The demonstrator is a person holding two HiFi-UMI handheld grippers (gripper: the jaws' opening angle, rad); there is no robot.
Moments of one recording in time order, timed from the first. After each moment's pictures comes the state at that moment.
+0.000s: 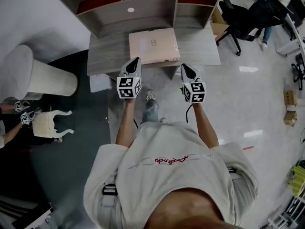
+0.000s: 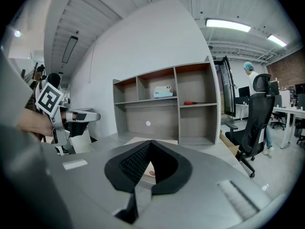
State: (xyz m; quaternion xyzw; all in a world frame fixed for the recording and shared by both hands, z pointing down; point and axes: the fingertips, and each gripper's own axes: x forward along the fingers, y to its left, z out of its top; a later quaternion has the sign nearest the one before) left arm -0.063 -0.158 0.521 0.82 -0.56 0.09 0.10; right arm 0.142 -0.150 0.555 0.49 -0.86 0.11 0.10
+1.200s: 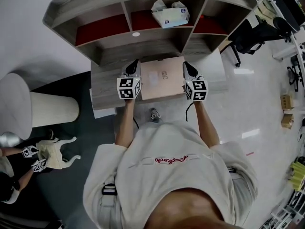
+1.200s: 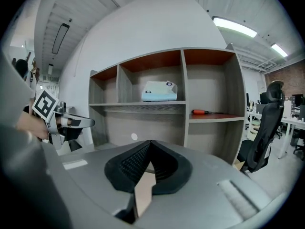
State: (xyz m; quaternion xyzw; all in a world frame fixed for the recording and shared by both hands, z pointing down) left arm -0.158 -0.386 0.526 0.83 -0.53 0.09 0.11; right arm 0.061 -0.377 0.530 0.53 -0.83 0.09 0.11
